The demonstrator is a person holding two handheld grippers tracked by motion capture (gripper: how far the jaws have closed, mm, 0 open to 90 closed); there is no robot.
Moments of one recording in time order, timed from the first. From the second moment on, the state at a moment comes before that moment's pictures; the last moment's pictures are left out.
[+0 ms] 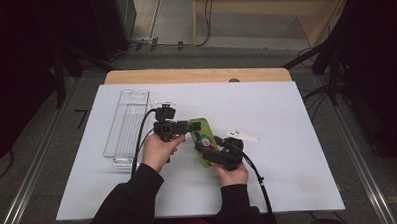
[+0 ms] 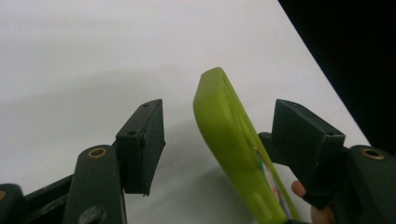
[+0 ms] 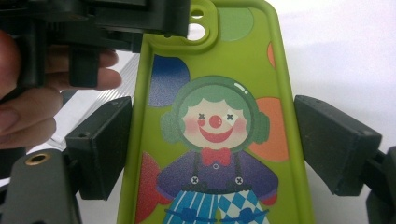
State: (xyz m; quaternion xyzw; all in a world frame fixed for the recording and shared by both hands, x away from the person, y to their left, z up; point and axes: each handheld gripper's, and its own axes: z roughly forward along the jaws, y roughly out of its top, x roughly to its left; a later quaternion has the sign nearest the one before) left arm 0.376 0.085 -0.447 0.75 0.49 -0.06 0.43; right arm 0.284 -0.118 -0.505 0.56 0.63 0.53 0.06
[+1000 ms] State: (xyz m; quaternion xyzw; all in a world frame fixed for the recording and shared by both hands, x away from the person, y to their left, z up) left arm 0.371 0.082 -0.443 0.72 0.49 -0.10 0.48; right arm 0.283 -0.112 -0.507 0.52 0.64 0.56 0.08
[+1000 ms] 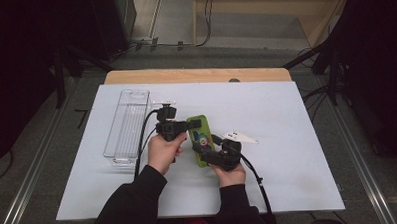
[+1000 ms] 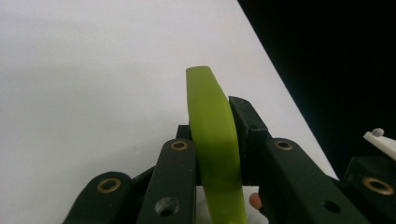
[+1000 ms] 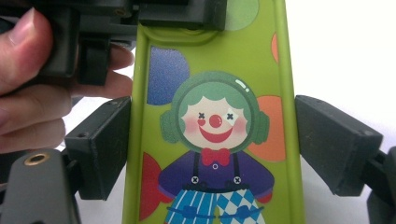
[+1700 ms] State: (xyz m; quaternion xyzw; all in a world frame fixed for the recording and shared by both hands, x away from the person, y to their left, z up) left arm 0.365 0.082 -0.428 0.73 0.46 -0.08 0.50; right arm 0.288 -0.116 -0.497 0.48 0.69 0.54 0.07
